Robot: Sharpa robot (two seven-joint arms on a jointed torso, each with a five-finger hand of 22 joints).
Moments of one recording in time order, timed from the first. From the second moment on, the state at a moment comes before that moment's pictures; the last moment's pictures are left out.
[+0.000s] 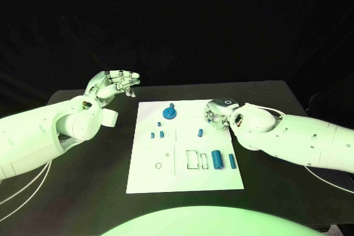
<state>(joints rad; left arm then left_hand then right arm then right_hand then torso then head) 1.14 -0.88 0.00 1.41 -0.16 -0.23 0.43 1.33 -0.19 0.55 0.02 0.16 0.84 0.21 0.34 0.26 0.91 0.14 0.50 0.20 1.03 0.06 1.22 0.45 0.17 0.84 0.16 1.01 0.63 1.12 -0.75 -0.13 1.43 -1.71 -0.30 -0.28 1.48 -0.24 0.67 0.06 0.23 1.09 0.12 0.28 0.41 1.23 0.11 0.16 0.18 1.46 -0.03 1.44 1.30 0.03 1.46 0.08 1.48 1.31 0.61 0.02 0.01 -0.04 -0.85</state>
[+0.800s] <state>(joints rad) 1.13 -0.88 0.00 1.41 -0.16 -0.23 0.43 1.33 -0.19 0.55 0.02 0.16 0.84 0.21 0.34 0.26 0.91 0.14 0.51 0.20 1.03 0.06 1.22 0.45 0.17 0.84 0.16 1.01 0.63 1.13 -0.80 -0.12 1.50 -1.68 -0.40 -0.29 1.47 -0.25 0.67 0.05 0.23 1.10 0.12 0.28 0.41 1.27 0.08 0.15 0.21 1.47 -0.03 1.44 1.30 0.03 1.46 0.08 1.49 1.31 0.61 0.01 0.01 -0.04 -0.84</state>
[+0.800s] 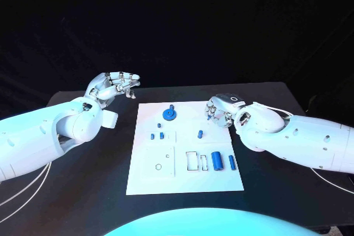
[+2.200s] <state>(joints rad) 1.13 -0.89 0.00 1.41 -0.16 -0.23 0.43 1.33 -0.19 0.55 0.02 0.16 0.83 0.21 0.34 0.26 0.90 0.14 0.51 0.20 1.03 0.06 1.22 0.45 0.17 0.84 0.16 1.01 0.62 1.13 -0.79 -0.12 1.51 -1.66 -0.37 -0.34 1.46 -0.24 0.67 0.05 0.23 1.10 0.11 0.29 0.41 1.28 0.08 0.14 0.21 1.47 -0.03 1.44 1.30 0.03 1.47 0.07 1.48 1.31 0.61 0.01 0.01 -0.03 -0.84</state>
